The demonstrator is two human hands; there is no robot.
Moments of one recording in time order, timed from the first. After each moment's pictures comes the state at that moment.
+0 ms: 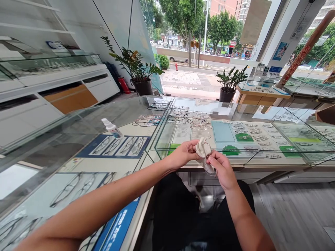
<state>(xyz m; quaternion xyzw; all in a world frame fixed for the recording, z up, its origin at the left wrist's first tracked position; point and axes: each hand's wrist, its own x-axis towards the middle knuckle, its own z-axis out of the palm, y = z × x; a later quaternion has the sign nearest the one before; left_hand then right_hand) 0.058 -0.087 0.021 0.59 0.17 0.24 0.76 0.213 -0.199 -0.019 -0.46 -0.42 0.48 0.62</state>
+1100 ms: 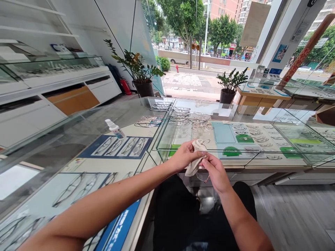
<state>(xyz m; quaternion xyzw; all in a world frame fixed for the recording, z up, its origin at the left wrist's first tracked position) 0.059 -0.096 0.023 0.58 0.22 0.30 0.73 0.186 -0.194 -0.021 -0.43 -0.41 0.51 0.63</state>
